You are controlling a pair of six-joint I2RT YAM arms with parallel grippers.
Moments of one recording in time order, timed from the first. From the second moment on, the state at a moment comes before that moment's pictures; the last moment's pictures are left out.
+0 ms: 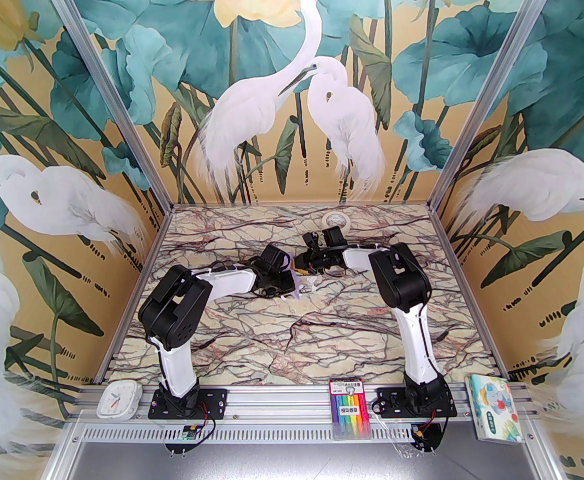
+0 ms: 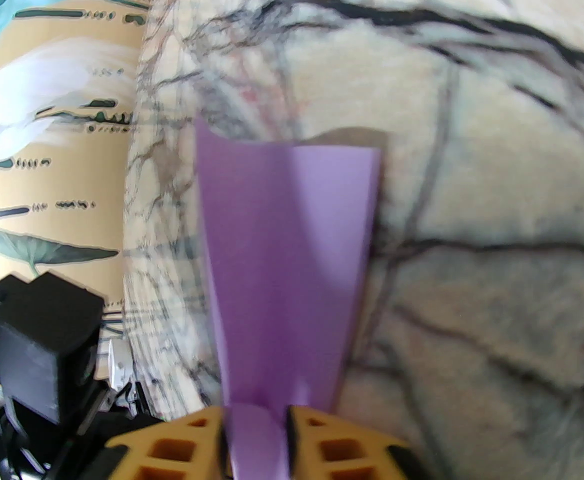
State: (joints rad) left arm -0.59 1.88 1.08 -0.25 0.25 -0.80; right arm 0.41 2.26 1.39 0.01 -0.93 0.61
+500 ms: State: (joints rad) left arm -0.59 1.88 1.08 -0.24 0.25 -0.81; right arm 0.43 2.23 1.31 0.11 -0.87 0.70
